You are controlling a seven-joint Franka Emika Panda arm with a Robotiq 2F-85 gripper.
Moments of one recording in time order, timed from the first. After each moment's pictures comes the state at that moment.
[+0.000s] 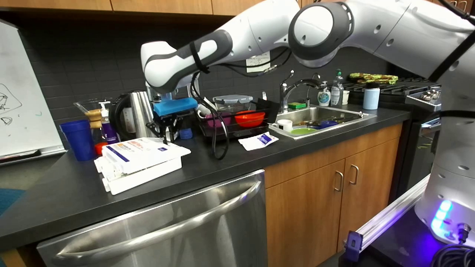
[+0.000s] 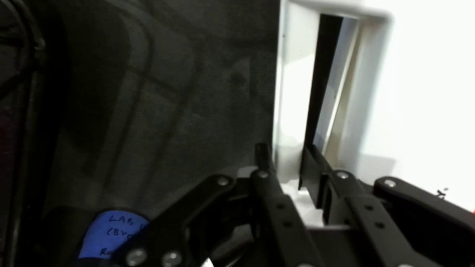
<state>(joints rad) 0.54 1.02 0.19 -0.84 -0.27 2.02 0.48</state>
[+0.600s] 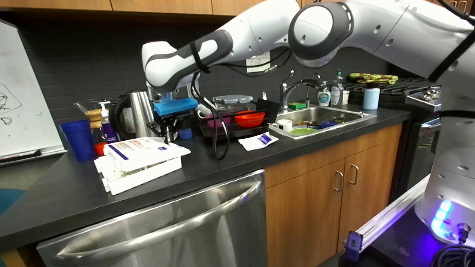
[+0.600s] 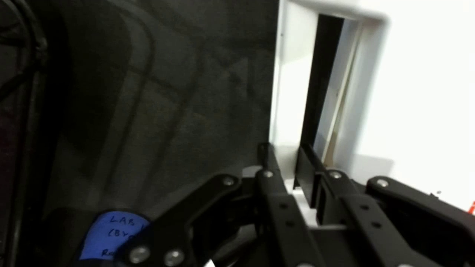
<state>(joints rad) 0.53 1.02 0.20 -0.84 -0.27 2.02 0.48</state>
